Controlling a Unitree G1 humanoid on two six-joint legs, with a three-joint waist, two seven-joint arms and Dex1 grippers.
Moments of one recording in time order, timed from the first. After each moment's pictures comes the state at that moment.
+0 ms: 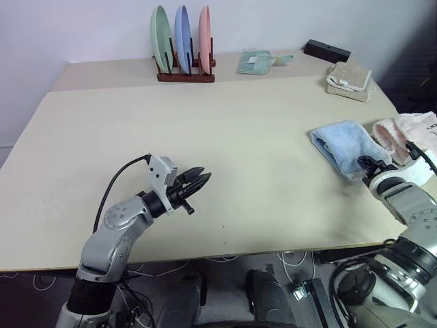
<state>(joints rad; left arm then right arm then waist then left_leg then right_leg) -0.13 0.39 -0.04 -0.34 -0.47 0.42 -0.61 -0.43 -0.39 -0.80 -0.12 0.70 1.08 -0.19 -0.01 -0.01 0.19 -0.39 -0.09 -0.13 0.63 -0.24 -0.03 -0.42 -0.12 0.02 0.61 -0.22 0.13</state>
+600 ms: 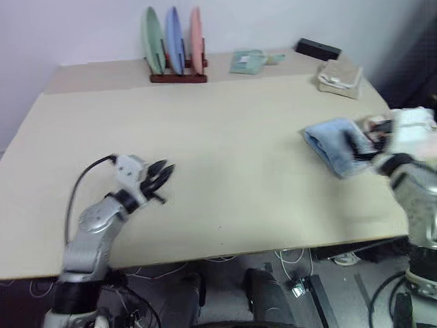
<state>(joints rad) 0.01 0.49 0.21 -0.22 -0.34 0.25 -0.53 -0.31 -0.68 -0.13 -0.25 0.41 0.56 0.51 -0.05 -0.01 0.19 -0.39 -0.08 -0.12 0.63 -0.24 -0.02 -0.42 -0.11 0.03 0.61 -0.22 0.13</state>
